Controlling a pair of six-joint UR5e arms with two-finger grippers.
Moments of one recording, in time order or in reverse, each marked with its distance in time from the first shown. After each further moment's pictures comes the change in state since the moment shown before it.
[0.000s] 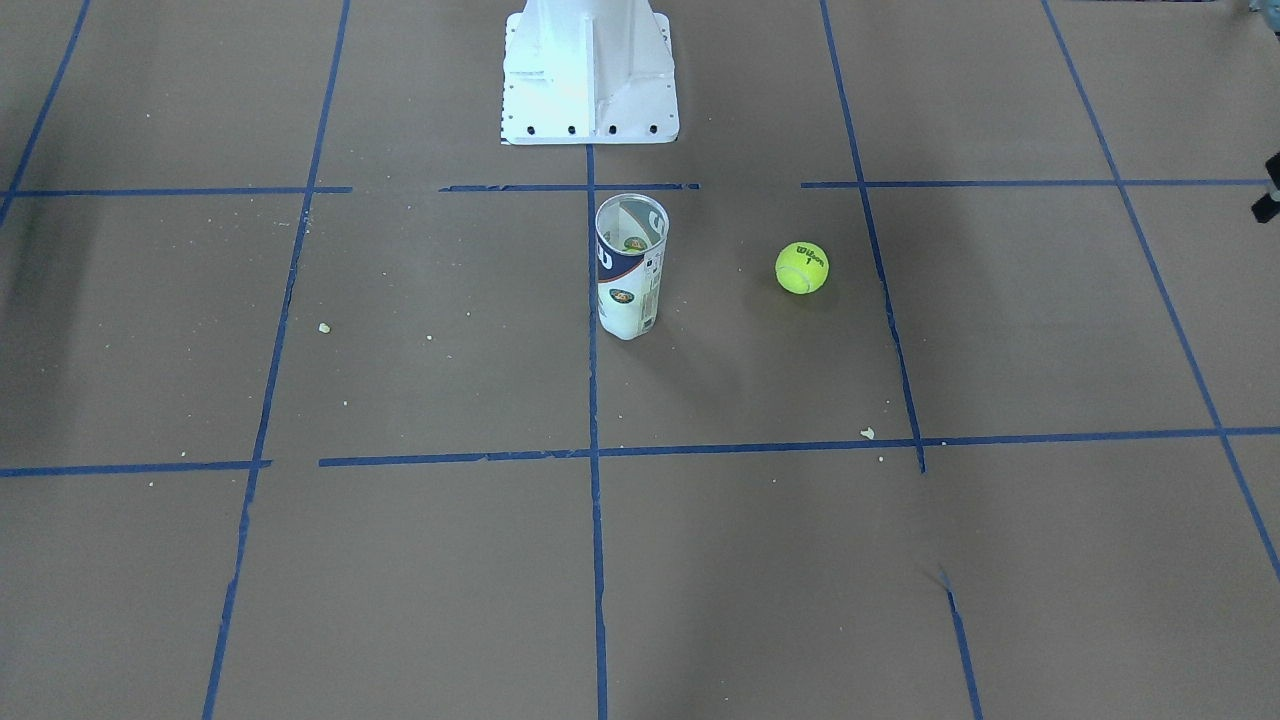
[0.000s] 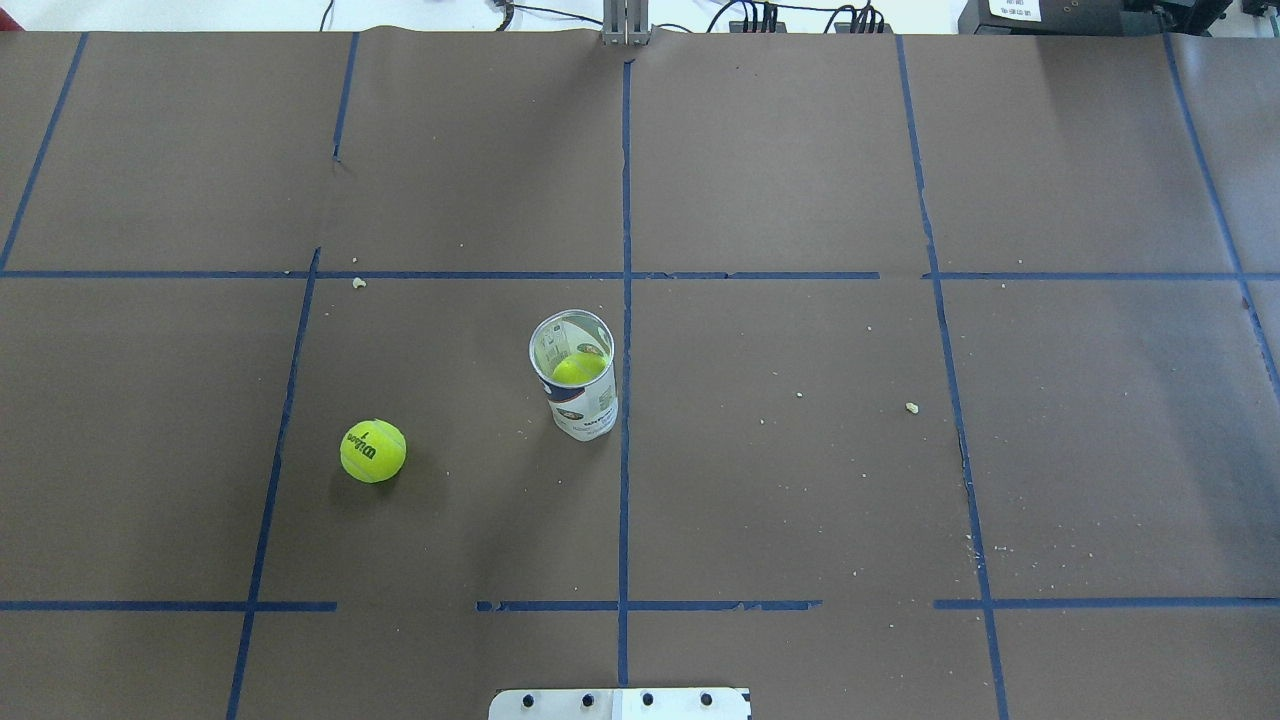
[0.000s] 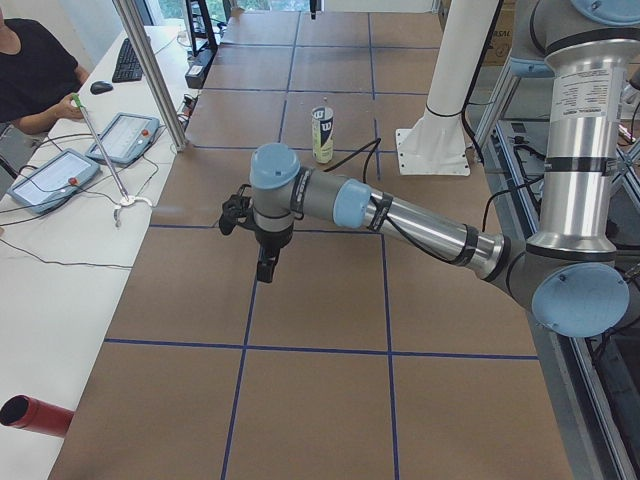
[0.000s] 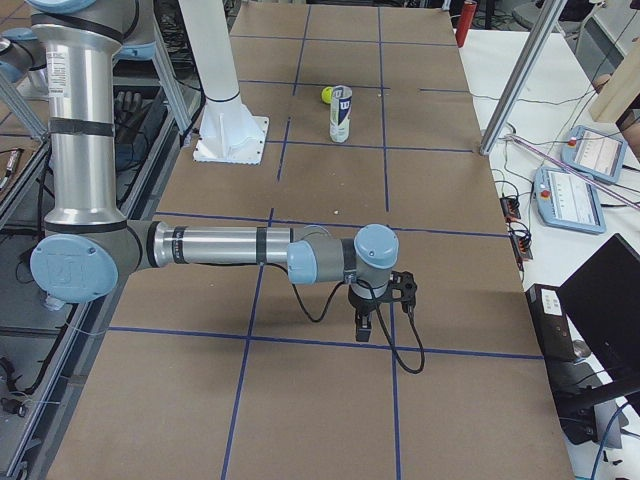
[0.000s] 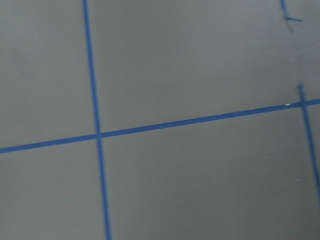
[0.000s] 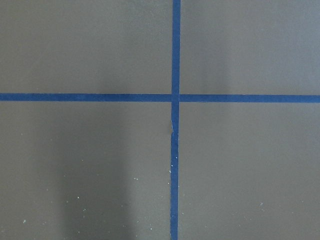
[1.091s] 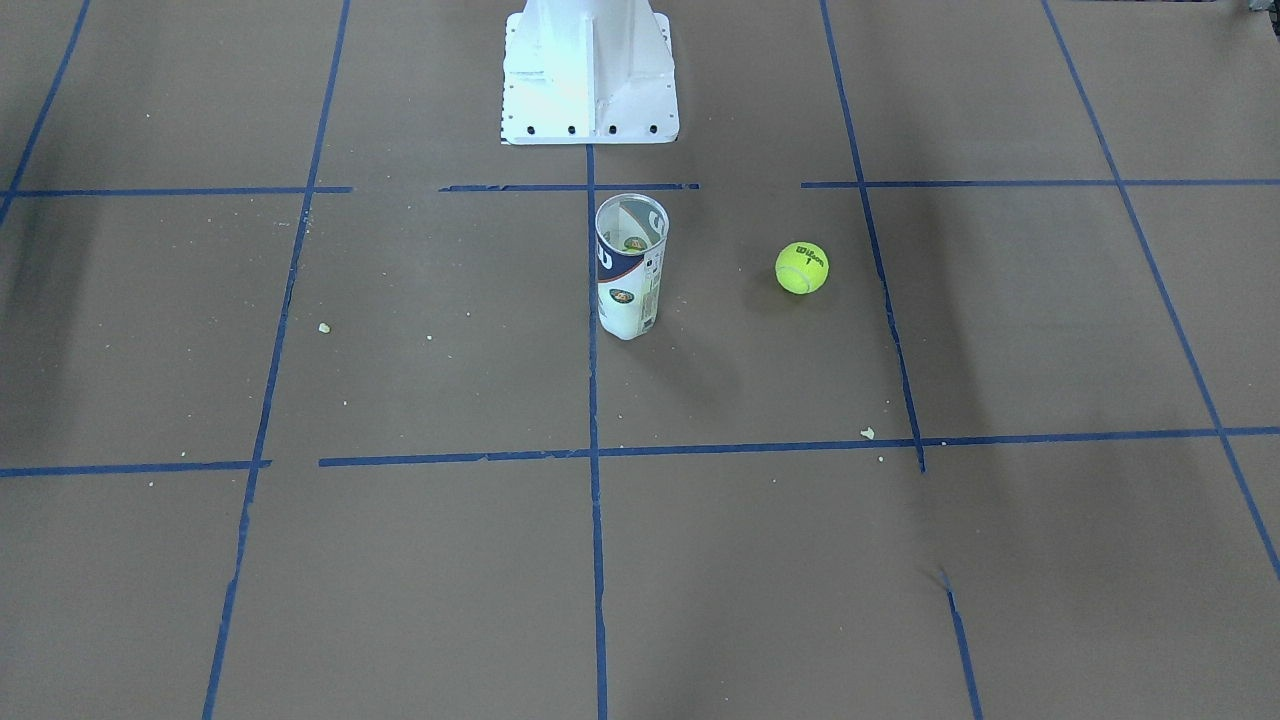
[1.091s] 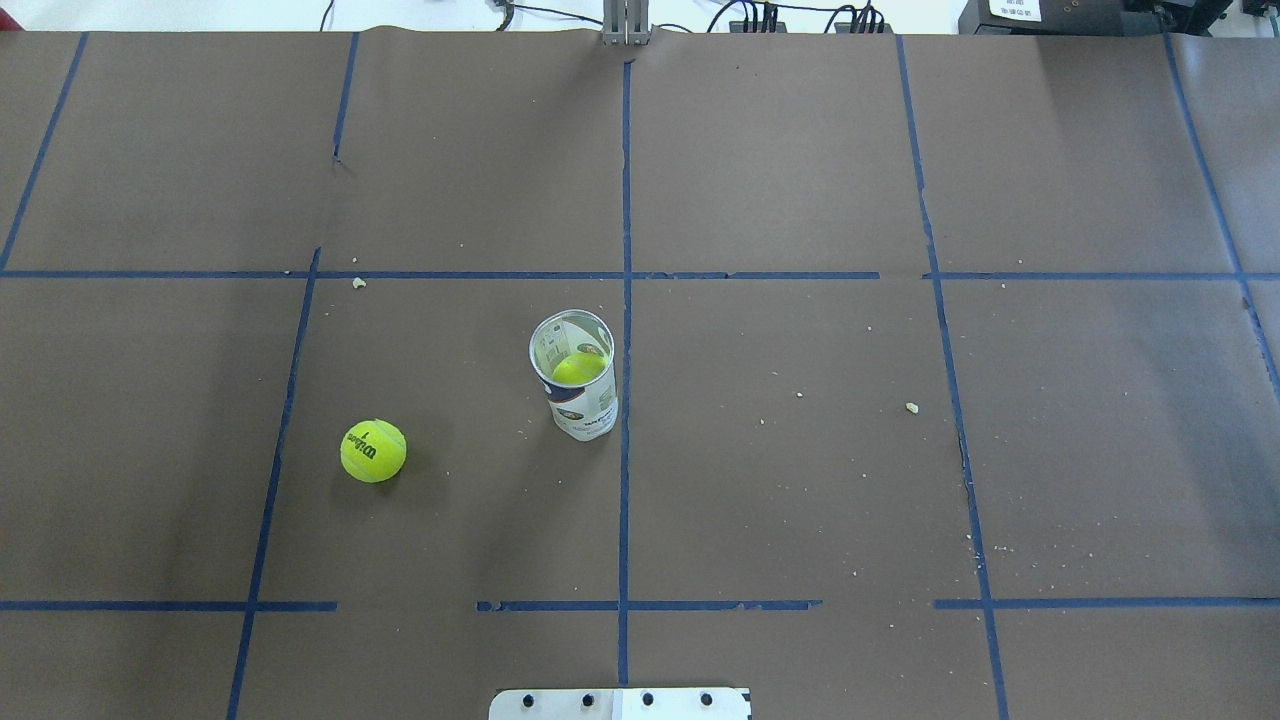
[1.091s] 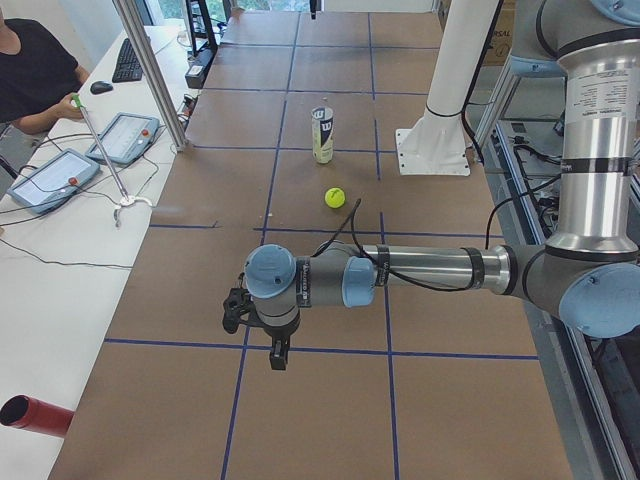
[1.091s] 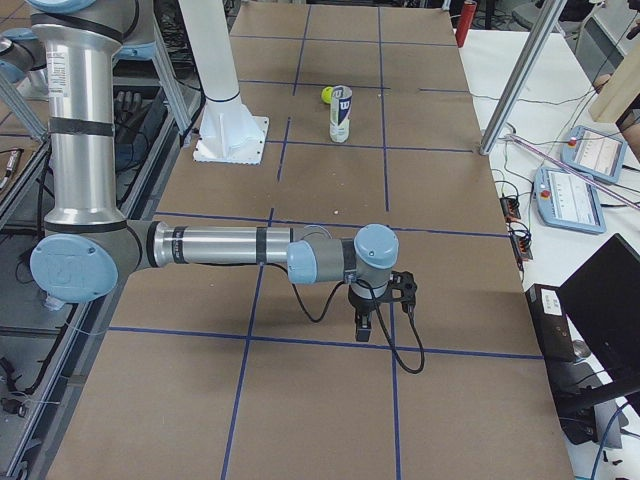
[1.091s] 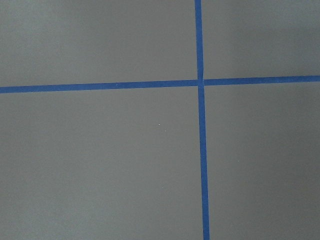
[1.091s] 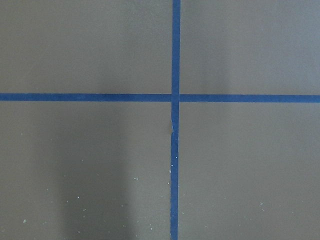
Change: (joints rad) left arm -0.215 0.049 0.401 -0.076 -0.008 0.345; right arm 0.000 0.000 0.000 0.000 0.000 0.000
